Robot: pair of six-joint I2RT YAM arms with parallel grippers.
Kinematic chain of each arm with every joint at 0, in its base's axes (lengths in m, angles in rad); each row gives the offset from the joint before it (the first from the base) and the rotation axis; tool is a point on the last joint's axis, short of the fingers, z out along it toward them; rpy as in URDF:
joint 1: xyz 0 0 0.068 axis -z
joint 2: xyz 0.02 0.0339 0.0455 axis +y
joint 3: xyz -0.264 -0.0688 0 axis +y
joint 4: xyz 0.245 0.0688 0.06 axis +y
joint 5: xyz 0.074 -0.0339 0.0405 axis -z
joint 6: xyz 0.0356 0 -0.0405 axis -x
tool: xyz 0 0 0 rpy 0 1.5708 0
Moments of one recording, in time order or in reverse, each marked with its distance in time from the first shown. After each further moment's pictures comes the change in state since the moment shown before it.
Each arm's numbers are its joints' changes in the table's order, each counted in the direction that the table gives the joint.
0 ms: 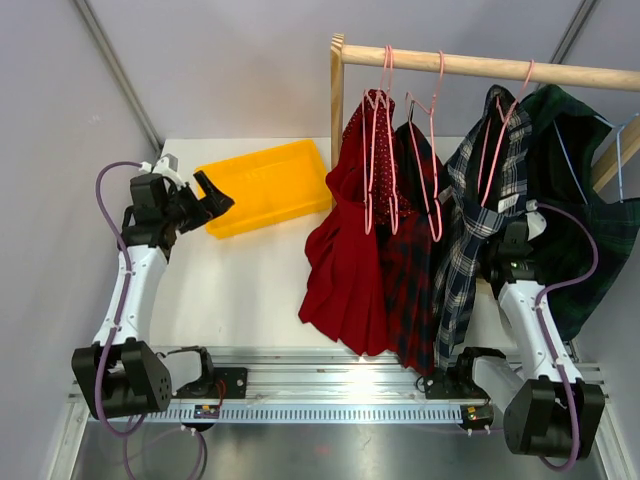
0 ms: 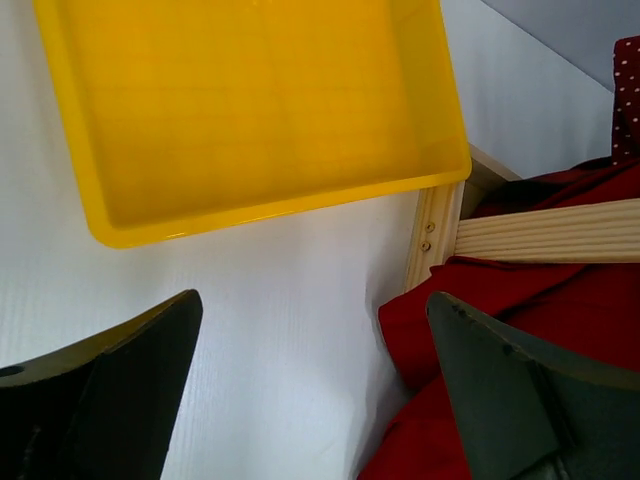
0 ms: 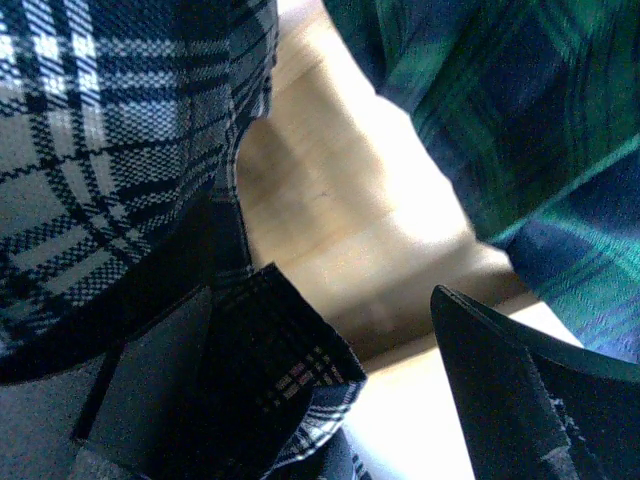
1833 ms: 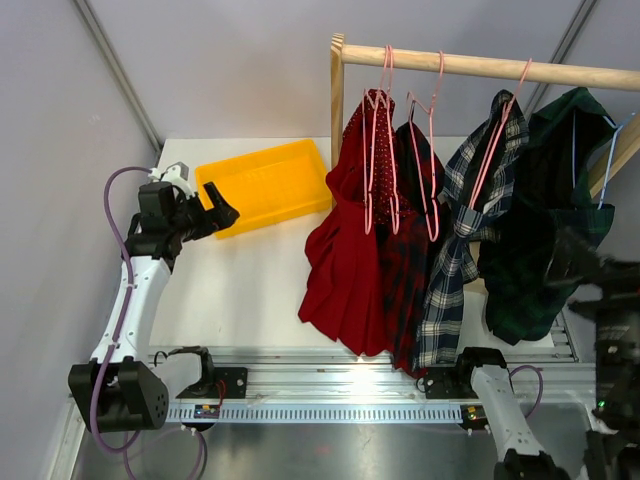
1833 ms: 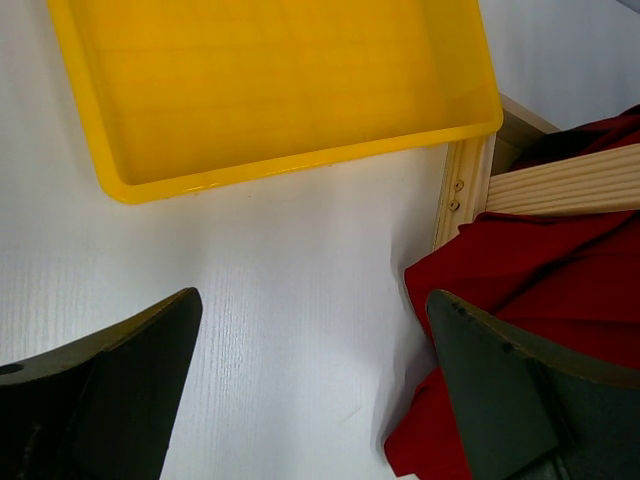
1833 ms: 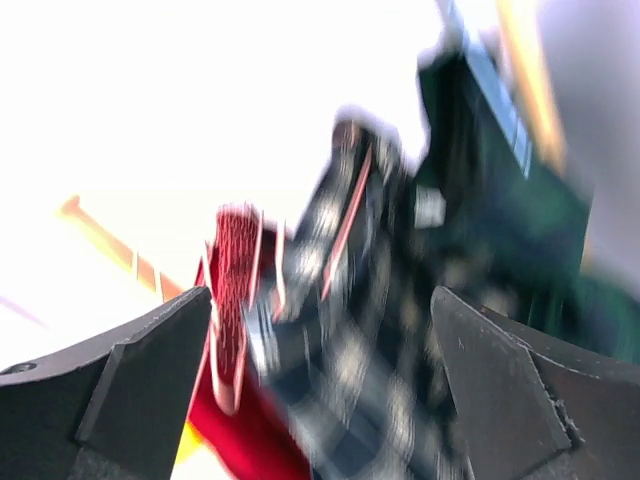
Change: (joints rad) left arm 0.067 -0.098 0.040 0.089 -0.087 -0.082; right arm -0.008 -0.437 -1.078 0.743 -0.063 0.131
